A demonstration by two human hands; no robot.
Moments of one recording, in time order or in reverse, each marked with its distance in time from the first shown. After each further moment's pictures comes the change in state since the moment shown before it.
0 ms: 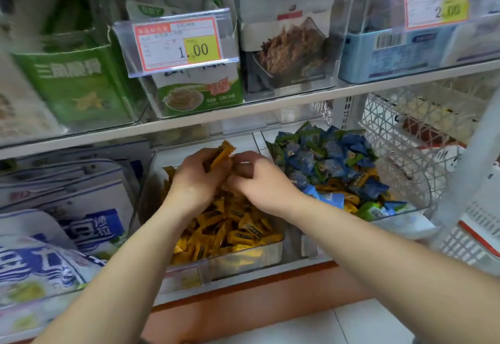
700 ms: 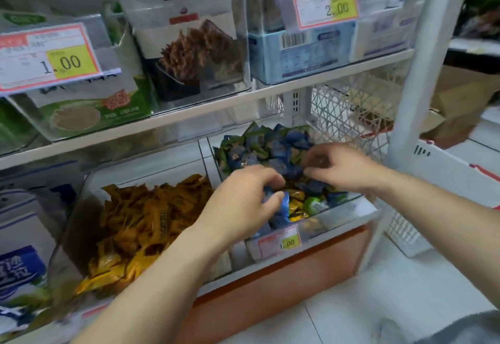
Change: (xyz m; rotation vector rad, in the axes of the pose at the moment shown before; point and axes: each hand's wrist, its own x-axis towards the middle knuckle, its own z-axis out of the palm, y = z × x) left_hand -0.028 0.083 0.116 0.406 -0.326 0.576; right_hand -0.051 0.082 -0.207 -0.587 0.062 0.105
